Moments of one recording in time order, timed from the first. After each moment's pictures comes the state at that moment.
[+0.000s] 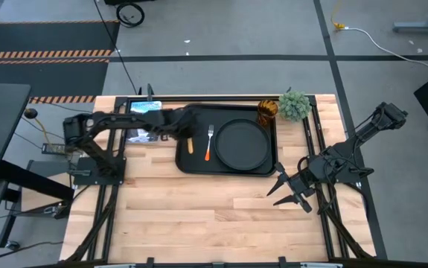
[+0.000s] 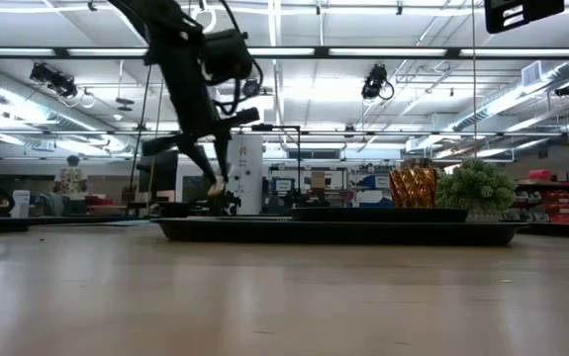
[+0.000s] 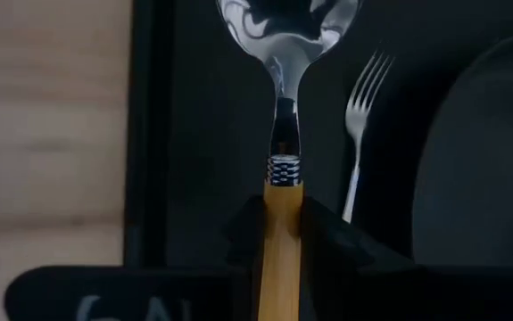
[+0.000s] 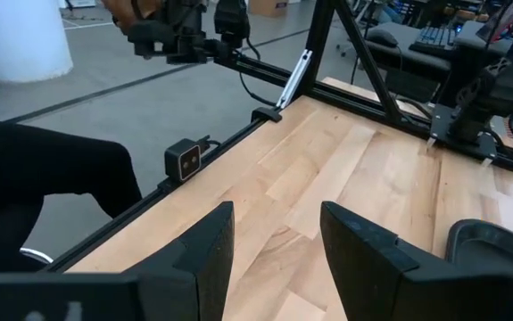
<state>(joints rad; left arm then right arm) 0.31 1.59 1.04 -0.55 -0.17 -1.27 0.57 0.80 0.44 0.08 0.06 -0.13</state>
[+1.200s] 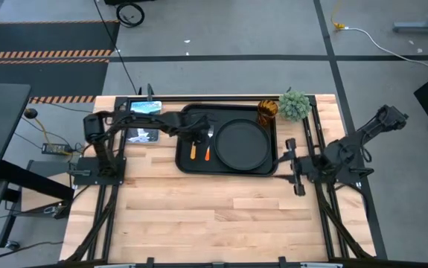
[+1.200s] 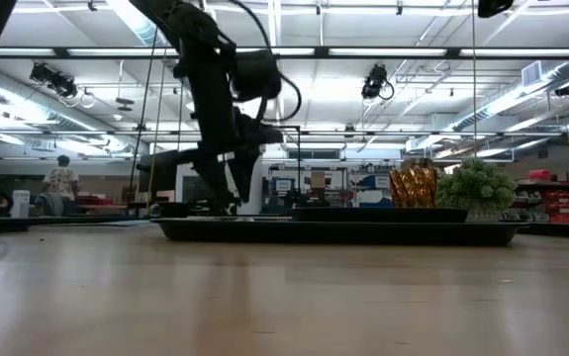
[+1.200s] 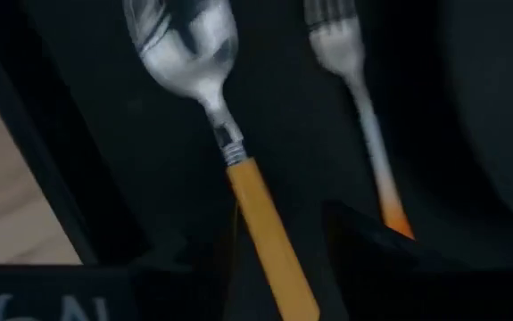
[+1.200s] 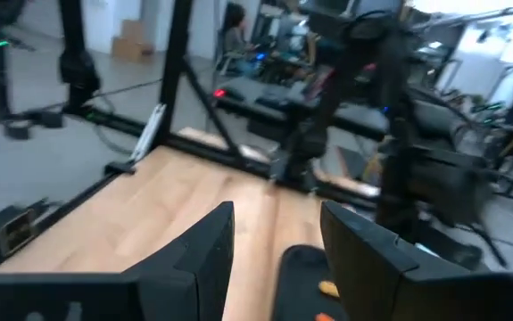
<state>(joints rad) 0.29 1.84 1.22 -0.63 -0.13 -0.79 0.54 0.64 0.44 0.14 0.42 -0.26</state>
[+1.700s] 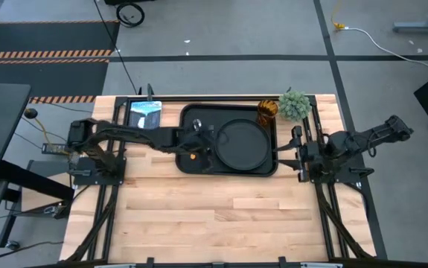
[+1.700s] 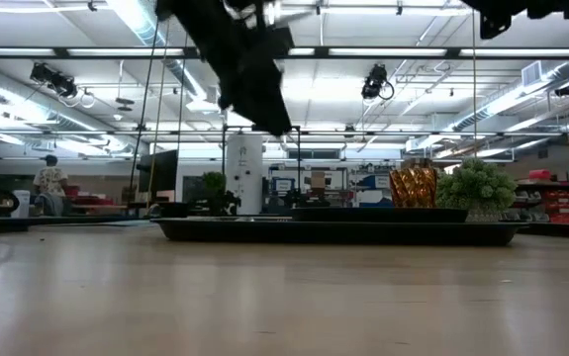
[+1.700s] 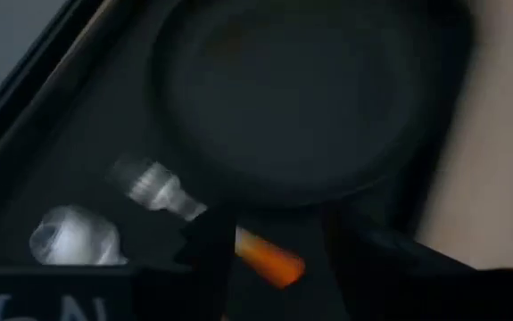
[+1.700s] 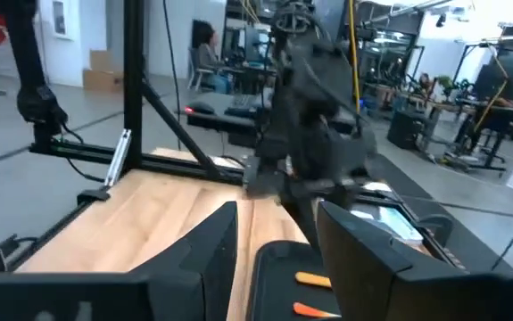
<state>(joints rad) 0.05 1.68 1.22 -0.42 -0.31 -0.23 0.34 0.44 0.43 0.00 0.29 -0.16</state>
